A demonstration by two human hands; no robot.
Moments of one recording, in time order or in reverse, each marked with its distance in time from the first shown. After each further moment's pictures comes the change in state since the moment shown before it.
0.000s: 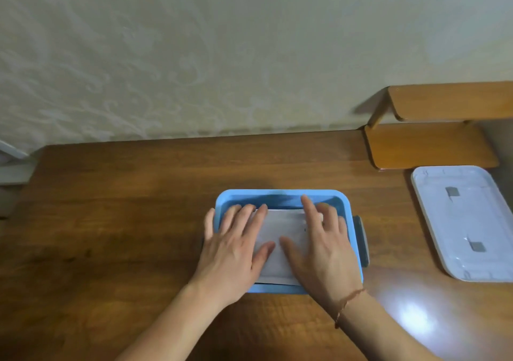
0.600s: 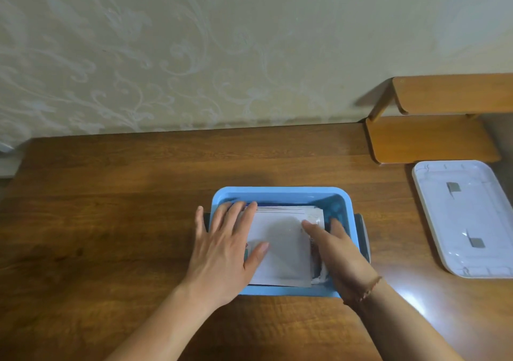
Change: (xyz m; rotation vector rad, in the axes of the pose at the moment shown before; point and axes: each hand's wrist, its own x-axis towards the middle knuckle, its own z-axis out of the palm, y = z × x) left_hand 0.003 -0.009 0.001 -0.034 -0.059 -0.055; right_hand 0.018 0.023 0.007 0.952 -0.297 0.684
